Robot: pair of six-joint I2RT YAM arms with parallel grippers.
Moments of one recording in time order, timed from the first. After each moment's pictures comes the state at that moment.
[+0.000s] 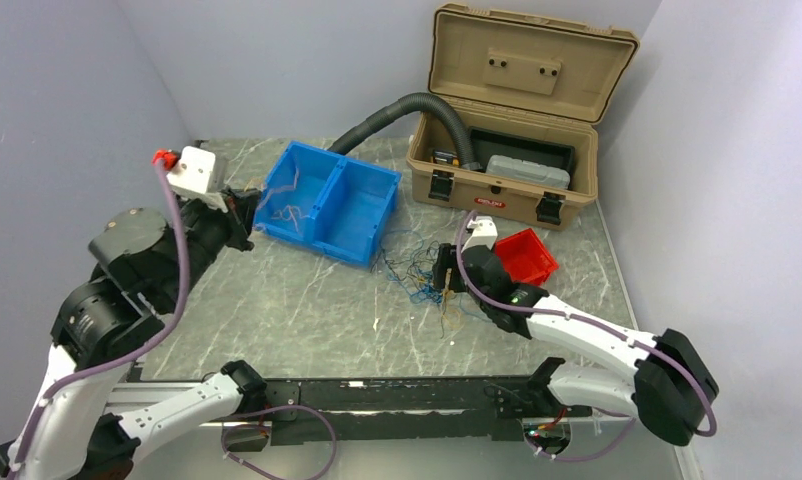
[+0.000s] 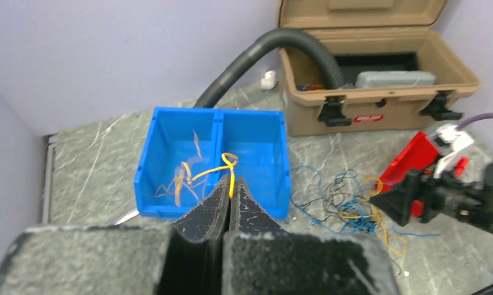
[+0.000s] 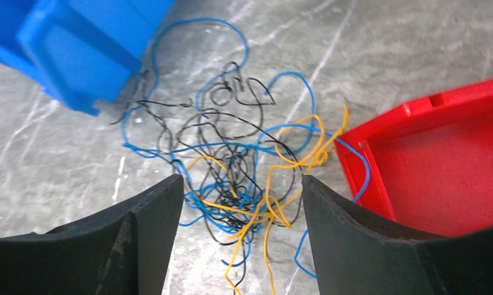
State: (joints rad) left arm -0.72 0.81 1.54 -0.78 -0.36 -0.07; right arm 0.77 1.11 0.54 -0.02 0.41 0.53
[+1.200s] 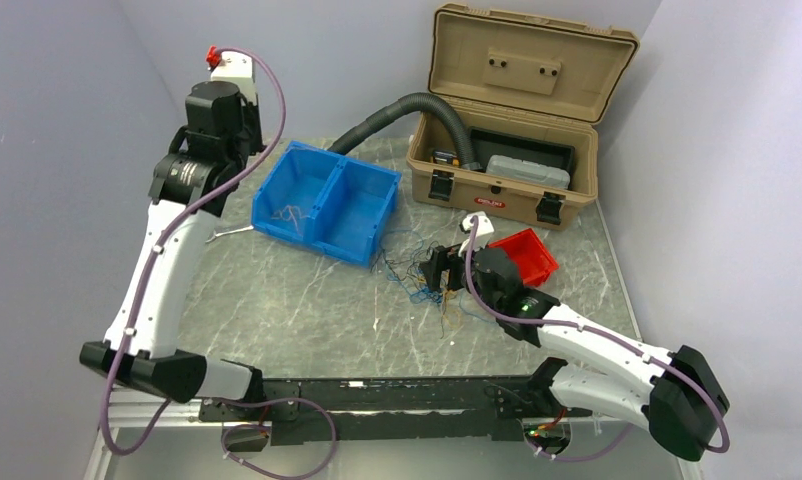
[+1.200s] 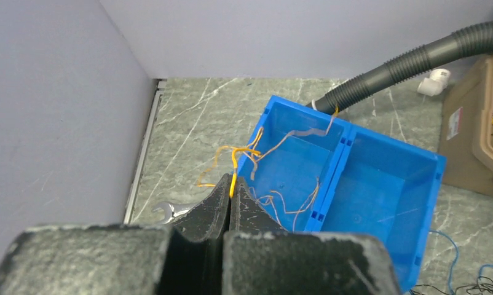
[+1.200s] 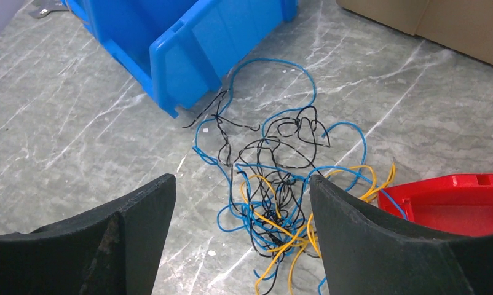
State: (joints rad) left arm -0.28 1.34 1.77 -0.72 -0.39 -0.02; right arm 0.77 0.99 0.51 0.15 0.21 0.34
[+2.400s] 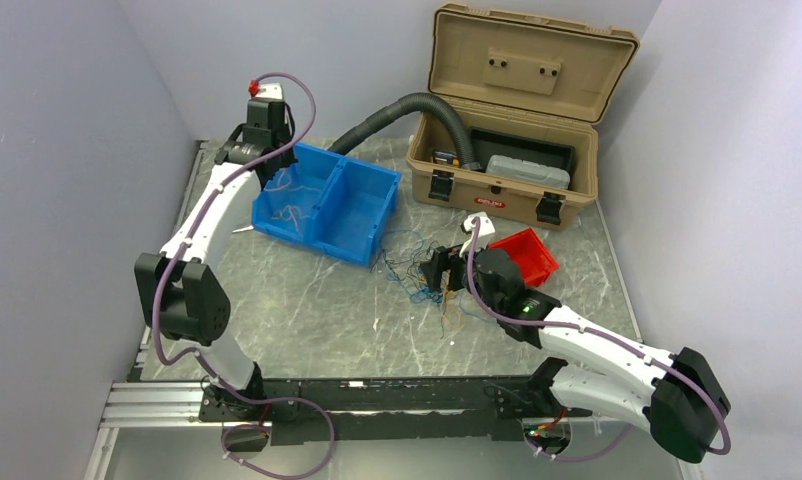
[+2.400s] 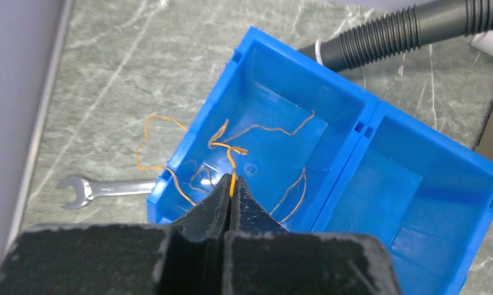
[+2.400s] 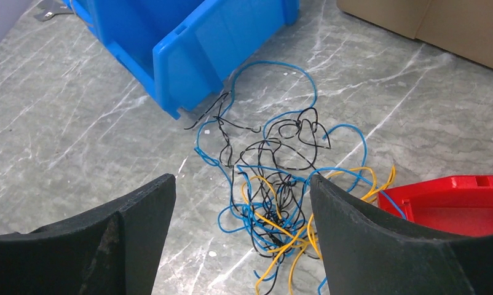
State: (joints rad) left arm -0.20 1.68 1.61 -0.53 -0.29 -0.24; right arm 0.77 0.98 0.49 0.16 0.20 0.34
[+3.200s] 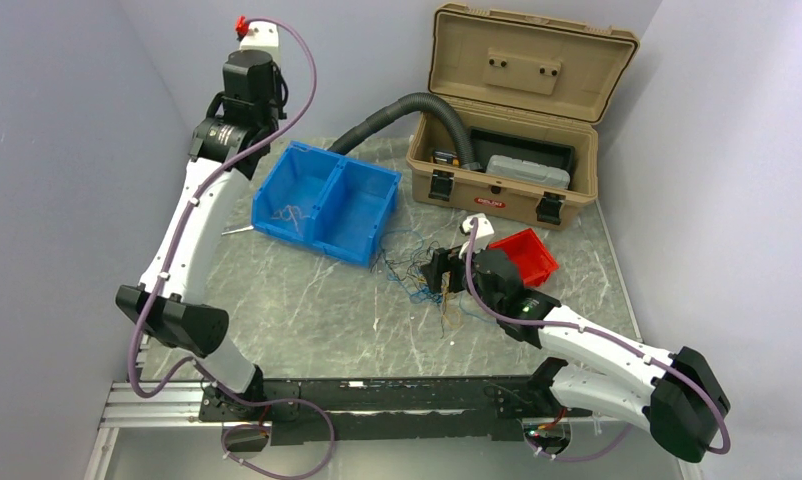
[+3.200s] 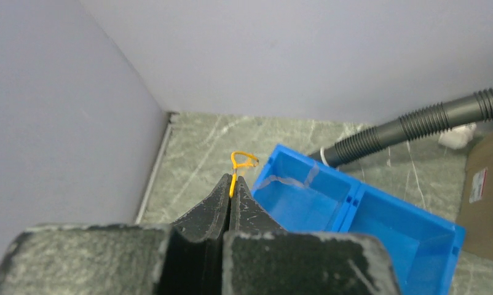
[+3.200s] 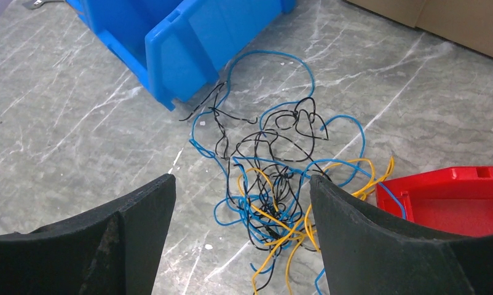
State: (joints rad) left arm -0.30 1.60 1.95 -0.62 -0.51 -0.01; right arm 0.77 0.98 0.50 0.14 0.20 0.34
